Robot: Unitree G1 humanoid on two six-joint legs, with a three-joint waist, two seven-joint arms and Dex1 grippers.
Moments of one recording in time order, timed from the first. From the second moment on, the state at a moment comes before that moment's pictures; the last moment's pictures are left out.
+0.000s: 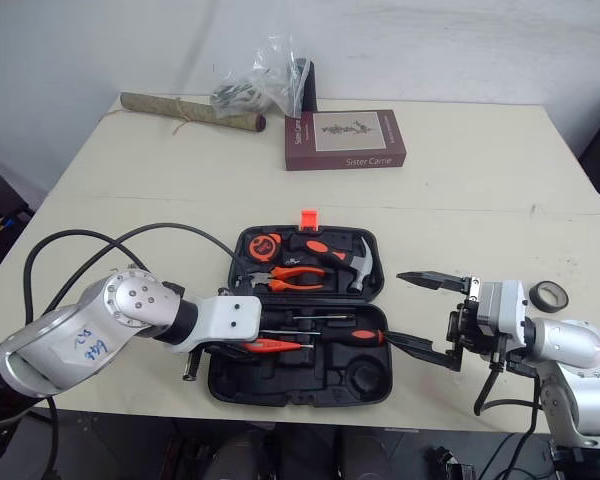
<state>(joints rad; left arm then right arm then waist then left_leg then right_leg) -0.67 1.02 -0.61 -0.71 -0.18 1.04 -0.96 0.00 -0.72 -0.24 -0.24 0.61 -0.04 1.26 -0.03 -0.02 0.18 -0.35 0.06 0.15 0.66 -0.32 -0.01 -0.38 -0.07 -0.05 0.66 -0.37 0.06</state>
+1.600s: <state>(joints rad) -0.08 0.82 0.13 -0.43 -0.38 0.34 -1.08 -0.01 -0.69 -0.23 -0.10 0.57 -0.12 1.34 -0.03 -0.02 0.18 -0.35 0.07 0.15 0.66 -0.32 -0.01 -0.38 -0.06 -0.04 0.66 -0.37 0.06</state>
